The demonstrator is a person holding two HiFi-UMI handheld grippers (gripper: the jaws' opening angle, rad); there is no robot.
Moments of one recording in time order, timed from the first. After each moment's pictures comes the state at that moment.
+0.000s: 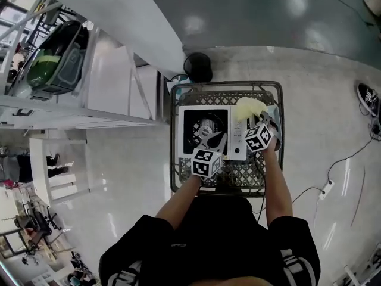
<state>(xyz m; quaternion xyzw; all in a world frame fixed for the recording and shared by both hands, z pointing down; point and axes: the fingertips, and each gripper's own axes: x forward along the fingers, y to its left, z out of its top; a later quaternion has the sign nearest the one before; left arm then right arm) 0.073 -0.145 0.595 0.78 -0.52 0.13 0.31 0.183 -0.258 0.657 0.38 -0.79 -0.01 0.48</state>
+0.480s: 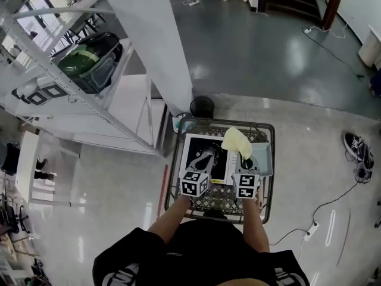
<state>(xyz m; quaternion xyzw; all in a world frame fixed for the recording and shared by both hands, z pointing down) 0.019 -0.096 0.513 0.77 -0.59 0.07 0.25 0.129 -0.147 0.497 0.46 -0.87 0.06 0.17</state>
